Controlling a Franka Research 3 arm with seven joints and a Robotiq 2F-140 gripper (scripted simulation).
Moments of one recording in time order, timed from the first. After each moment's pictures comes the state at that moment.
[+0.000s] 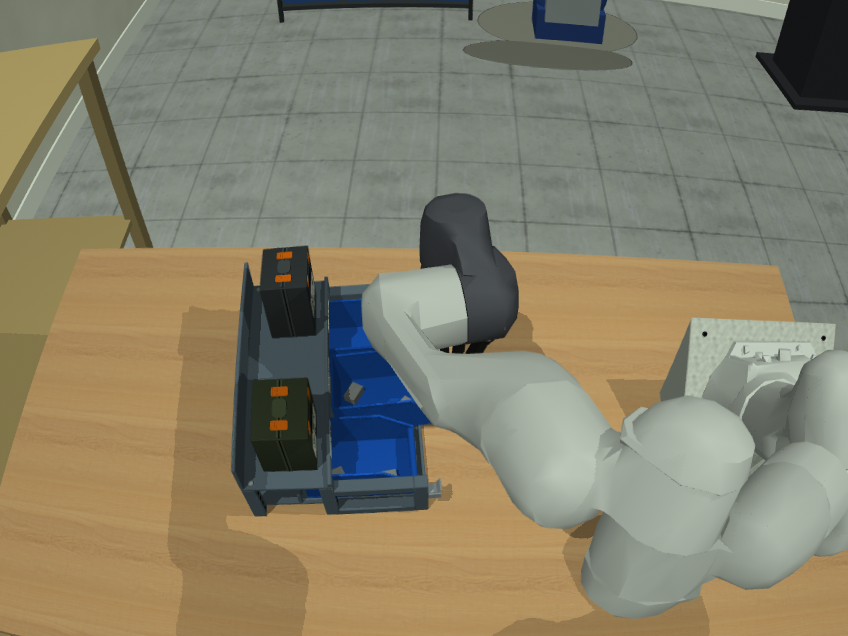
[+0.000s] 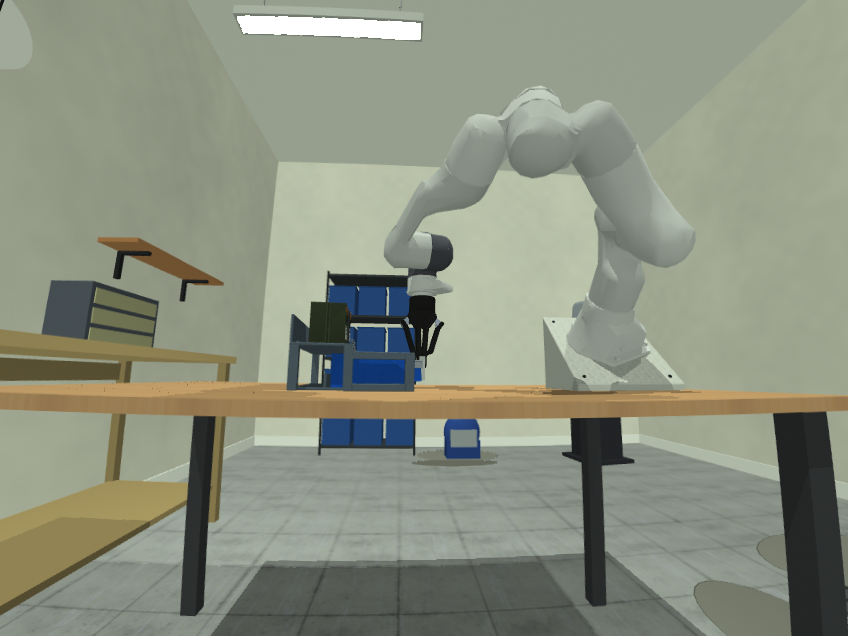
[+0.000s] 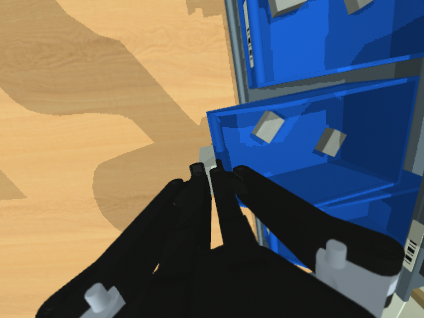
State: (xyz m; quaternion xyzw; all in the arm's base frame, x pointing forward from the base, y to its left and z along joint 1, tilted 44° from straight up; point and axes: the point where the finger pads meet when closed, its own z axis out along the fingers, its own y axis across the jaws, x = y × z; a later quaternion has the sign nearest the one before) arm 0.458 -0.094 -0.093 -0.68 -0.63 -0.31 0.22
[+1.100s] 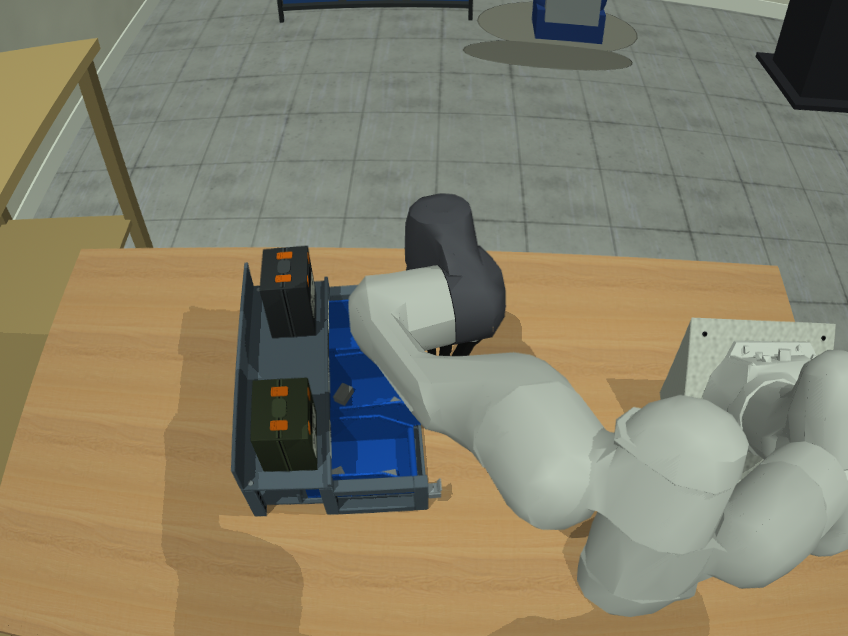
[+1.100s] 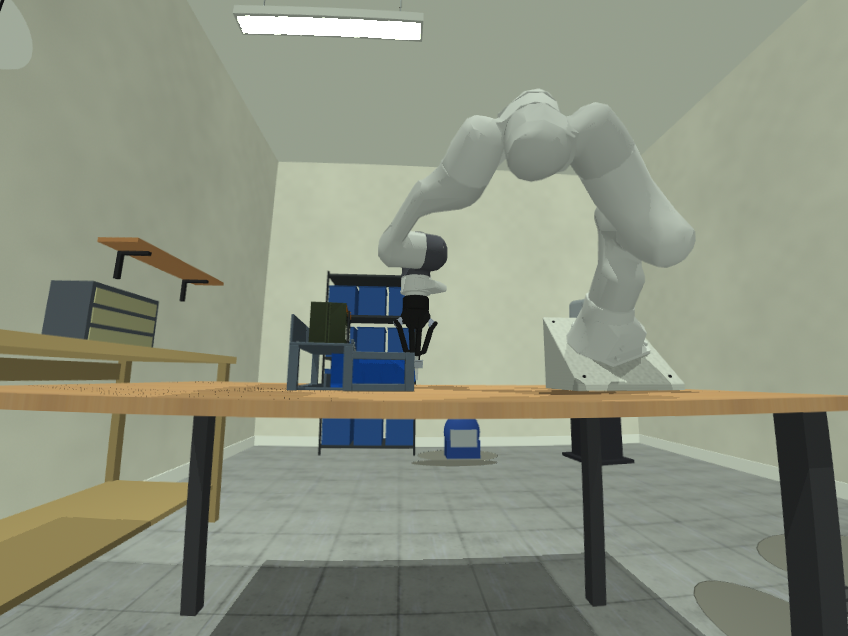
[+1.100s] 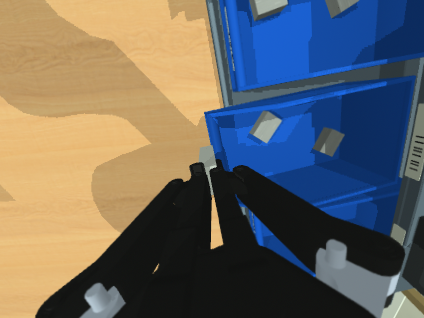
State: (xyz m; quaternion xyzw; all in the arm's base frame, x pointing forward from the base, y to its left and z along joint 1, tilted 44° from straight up) arm 0.477 -0.097 -0.091 -0.68 -0.63 -0.31 0.21
